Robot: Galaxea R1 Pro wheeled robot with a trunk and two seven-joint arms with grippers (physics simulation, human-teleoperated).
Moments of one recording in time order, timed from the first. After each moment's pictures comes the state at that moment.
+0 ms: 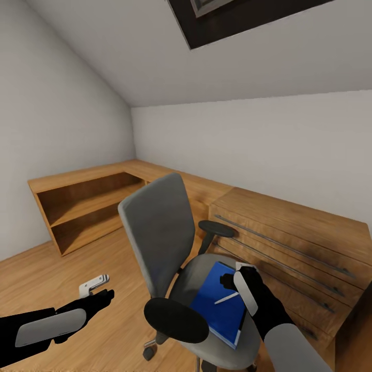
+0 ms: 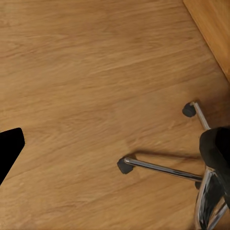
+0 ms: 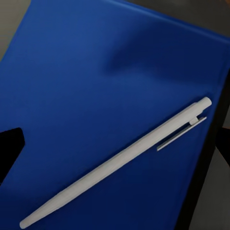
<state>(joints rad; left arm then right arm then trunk) -0.87 0.71 -1.58 -1.43 1.91 -0.30 0.88 -0.61 0.09 0.08 -0.88 -0.39 0.78 -0.44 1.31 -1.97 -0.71</state>
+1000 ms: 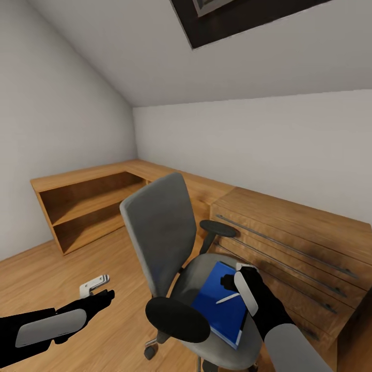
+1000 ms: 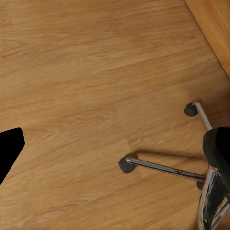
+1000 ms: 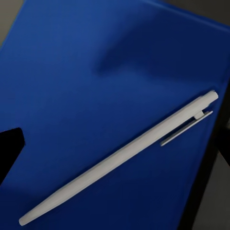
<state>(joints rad) -0.87 0.71 -1.58 -1.43 1.91 -0.30 0.87 -0.61 0.09 0.07 -0.88 -0.39 0.79 -0.44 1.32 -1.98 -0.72</state>
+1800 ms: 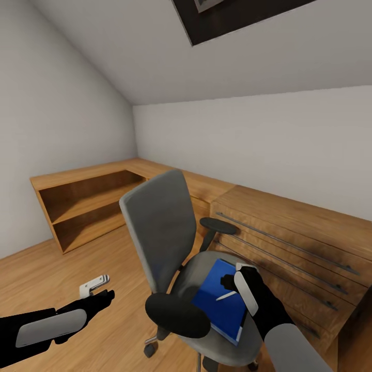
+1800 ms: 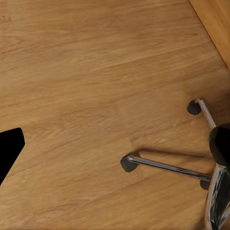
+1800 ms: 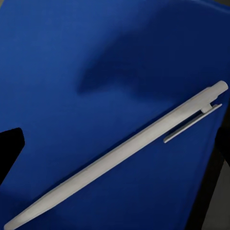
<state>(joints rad) -0.87 0.71 -1.58 -1.43 1.91 -0.30 0.88 -0.61 0.09 0.07 -0.88 -0.39 0.79 -0.44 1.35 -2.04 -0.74</state>
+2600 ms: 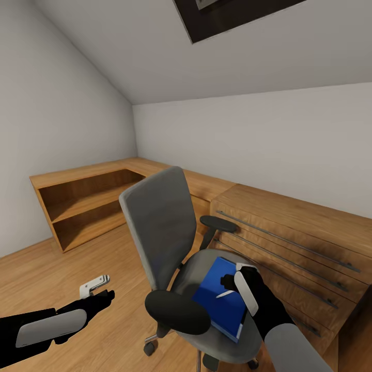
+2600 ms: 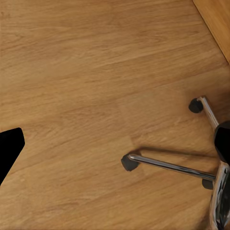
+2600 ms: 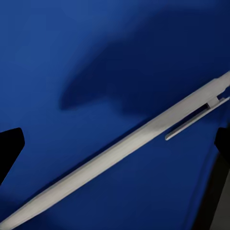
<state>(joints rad) -0.87 0.71 -1.58 -1.43 1.92 -0.30 0.88 -0.61 0.09 0.07 -0.88 -0.39 0.79 -0.44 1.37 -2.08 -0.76</state>
